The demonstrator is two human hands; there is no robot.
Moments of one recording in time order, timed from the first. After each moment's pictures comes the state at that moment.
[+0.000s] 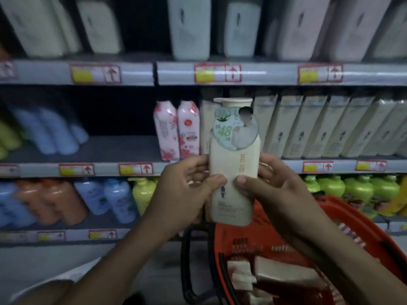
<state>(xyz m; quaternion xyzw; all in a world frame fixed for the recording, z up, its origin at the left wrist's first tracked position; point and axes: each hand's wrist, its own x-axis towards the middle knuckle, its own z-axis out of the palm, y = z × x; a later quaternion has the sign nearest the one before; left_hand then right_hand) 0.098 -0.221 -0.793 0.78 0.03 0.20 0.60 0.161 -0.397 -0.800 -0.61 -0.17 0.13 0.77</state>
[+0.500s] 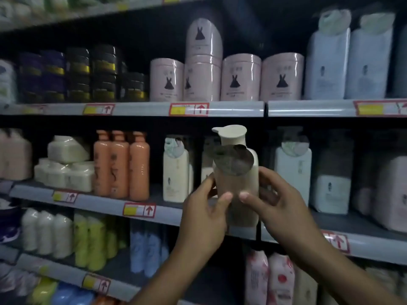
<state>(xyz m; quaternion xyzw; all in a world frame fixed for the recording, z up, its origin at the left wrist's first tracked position) 0.102 -0.055 -0.603 0.75 0.00 0.48 0.45 0.184 -0.184 -0.583 -0.62 -0.43 -0.06 0.65</state>
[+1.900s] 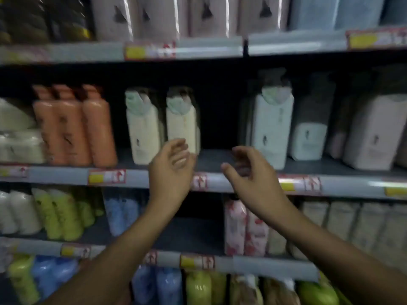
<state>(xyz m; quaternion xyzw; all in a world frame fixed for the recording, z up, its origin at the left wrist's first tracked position) 0.157 -0.002 -0.629 0.69 0.08 0.51 0.50 0.227 -0.159 -0.632 -0.75 -0.37 -0.19 0.52</state>
